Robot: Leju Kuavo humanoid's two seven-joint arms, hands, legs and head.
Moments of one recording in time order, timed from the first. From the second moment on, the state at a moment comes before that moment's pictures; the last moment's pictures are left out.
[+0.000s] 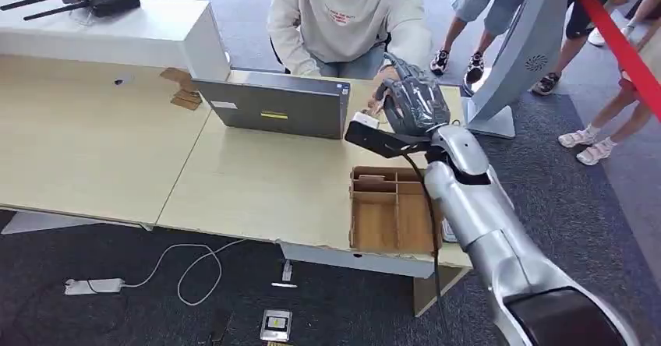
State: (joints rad) left arm -0.32 -0.16 1.52 -0.07 -1.54 0.37 0.00; right arm -0.98 0.12 0.53 -0.65 1.01 -0.12 -0.24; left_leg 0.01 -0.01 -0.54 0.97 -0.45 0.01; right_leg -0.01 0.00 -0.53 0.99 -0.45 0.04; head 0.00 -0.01
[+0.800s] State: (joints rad) left arm -0.32 -0.16 1.52 -0.07 -1.54 0.38 0.02; right arm -1.02 0.13 0.53 -0.50 1.01 -0.20 -0.23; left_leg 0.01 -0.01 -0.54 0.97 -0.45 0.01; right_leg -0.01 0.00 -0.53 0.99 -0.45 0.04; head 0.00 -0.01
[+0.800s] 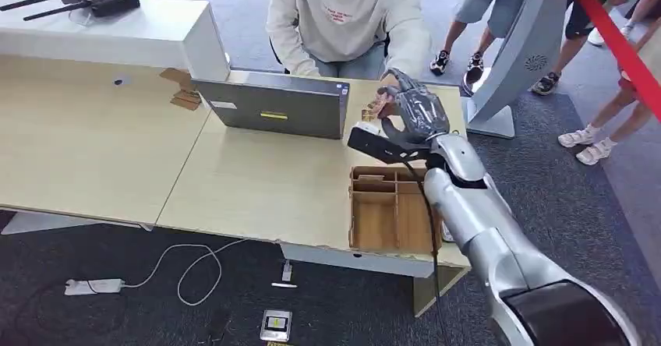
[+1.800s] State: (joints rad) left arm -0.30 -0.18 1.53 -0.07 -1.47 0.46 0.05; right arm -1.01 -0.22 0.31 -0.52 0.78 -0.52 -0.19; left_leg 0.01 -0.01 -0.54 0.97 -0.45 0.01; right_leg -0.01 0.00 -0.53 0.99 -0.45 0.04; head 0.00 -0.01
